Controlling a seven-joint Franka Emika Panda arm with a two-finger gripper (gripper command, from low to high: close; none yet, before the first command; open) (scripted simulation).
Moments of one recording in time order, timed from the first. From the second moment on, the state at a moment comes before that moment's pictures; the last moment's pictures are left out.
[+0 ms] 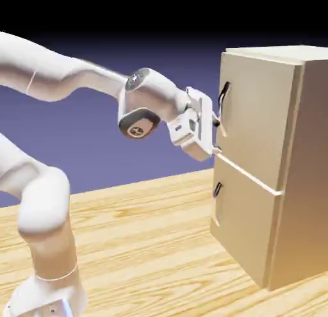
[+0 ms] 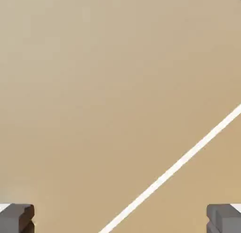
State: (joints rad) arm -0.21 -0.70 0.26 -2.74 0.77 2.98 1.05
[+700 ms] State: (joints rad) arm -0.48 -0.85 0.57 -2.65 1.68 2.92 1.41
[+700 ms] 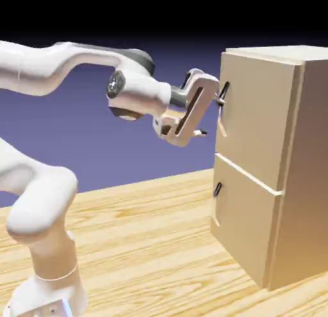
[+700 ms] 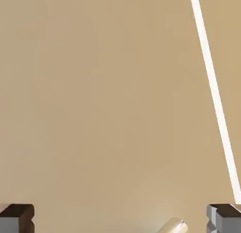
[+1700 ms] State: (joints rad) arm -0.89 -1.01 1.00 -2.49 2.85 2.82 1.85
